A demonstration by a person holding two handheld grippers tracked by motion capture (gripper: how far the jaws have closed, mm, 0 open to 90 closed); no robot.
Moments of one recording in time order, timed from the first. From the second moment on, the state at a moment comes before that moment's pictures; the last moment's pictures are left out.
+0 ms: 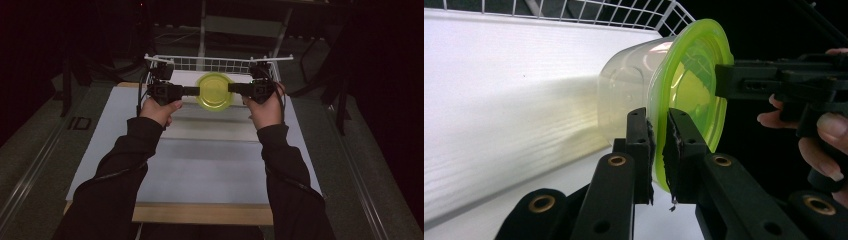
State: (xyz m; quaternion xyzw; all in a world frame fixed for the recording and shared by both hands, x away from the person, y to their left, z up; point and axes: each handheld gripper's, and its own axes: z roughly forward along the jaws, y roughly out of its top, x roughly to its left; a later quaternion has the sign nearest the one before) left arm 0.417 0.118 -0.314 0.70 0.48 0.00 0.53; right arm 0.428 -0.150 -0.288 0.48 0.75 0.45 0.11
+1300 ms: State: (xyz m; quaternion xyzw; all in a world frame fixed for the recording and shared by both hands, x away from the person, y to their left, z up) left arm 0.435 0.133 -0.323 0.67 0.47 0.09 0.56; right arm 0.442 -0.144 -0.290 0.48 0.74 0.46 0.10
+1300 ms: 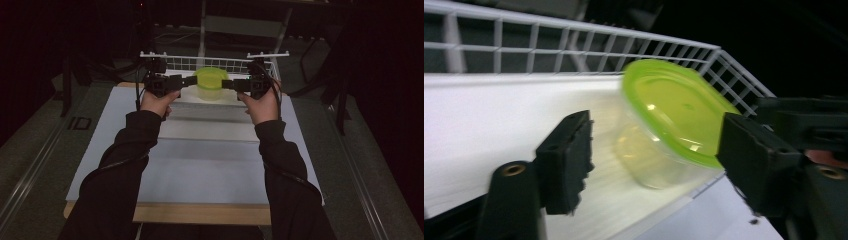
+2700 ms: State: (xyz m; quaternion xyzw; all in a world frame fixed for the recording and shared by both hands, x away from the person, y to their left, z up) left arm 0.314 0.131 -0.408 0.74 0.35 0.15 0.56; right arm 0.424 -0.106 -0.345 0.46 0.76 0.45 0.11
